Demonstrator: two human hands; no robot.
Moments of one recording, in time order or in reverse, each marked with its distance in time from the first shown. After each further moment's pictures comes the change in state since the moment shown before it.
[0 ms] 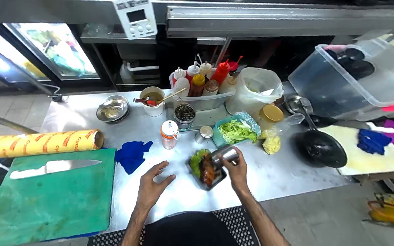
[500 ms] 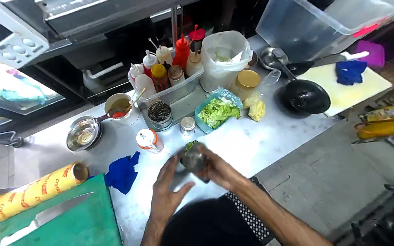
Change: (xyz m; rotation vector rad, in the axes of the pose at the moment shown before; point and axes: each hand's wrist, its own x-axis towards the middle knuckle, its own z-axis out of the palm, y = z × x) left_hand 0.032 0.056 0.051 0.106 -0.174 0.363; right_hand -0.018 -0.075 0.028 0.661 -0.415 0.832
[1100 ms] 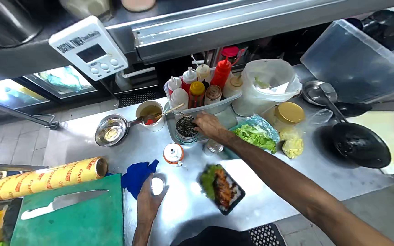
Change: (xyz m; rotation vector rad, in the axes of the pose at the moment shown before) left_hand -0.036 -0.126 -0.066 0.504 0.179 -0.523; right_hand 0.216 -0.150 0.080 -2.201 -0.018 -0.847
